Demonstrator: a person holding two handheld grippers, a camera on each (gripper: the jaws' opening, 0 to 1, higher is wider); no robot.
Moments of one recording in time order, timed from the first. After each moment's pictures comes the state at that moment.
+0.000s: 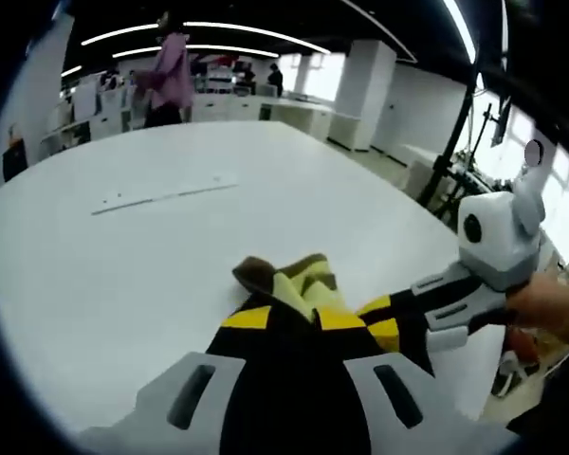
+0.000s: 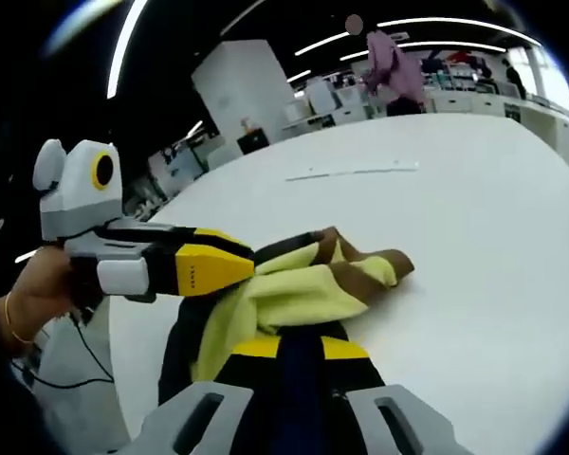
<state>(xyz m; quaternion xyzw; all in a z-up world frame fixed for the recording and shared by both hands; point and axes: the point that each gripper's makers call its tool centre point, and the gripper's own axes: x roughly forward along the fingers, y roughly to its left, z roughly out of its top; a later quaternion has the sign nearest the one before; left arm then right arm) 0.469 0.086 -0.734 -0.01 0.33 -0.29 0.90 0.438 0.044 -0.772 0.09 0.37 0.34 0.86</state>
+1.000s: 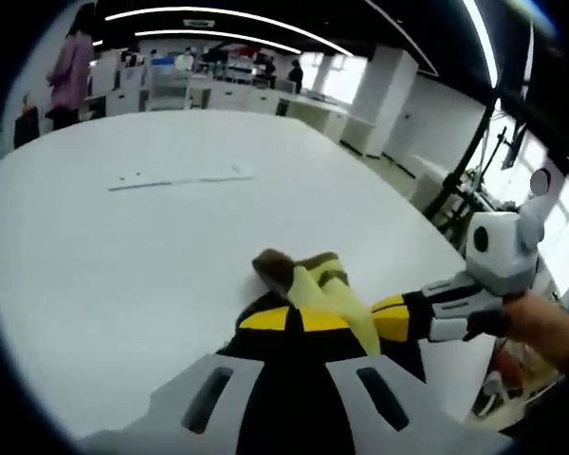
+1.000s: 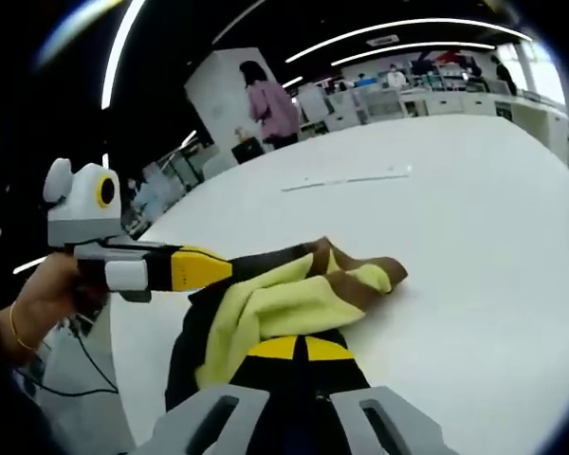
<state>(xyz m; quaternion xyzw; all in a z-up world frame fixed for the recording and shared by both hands) 0.465 0.114 -0.723 -0.06 0.34 -0.26 0.90 0.441 0.040 -0.760 0.10 0.36 0.33 0.87</state>
